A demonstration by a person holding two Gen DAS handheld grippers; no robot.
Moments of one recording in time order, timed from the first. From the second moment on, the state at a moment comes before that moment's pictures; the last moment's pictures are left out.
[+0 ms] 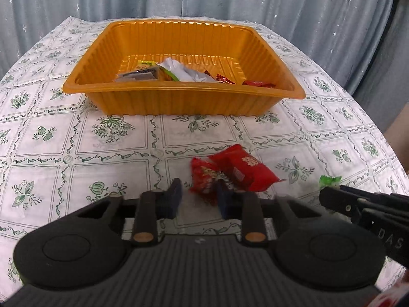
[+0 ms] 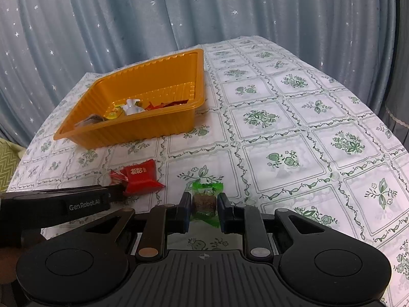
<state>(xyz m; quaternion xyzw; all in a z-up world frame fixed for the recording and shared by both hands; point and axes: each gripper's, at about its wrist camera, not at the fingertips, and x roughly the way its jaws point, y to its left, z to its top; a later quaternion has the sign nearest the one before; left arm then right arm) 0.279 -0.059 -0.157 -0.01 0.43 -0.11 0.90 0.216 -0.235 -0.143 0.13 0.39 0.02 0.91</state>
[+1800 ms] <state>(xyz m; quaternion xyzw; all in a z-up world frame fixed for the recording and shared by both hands) 0.157 0.014 -0.051 -0.07 0.39 -0.06 0.92 0.147 -0.180 -0.055 0.10 0.35 0.10 0.93</state>
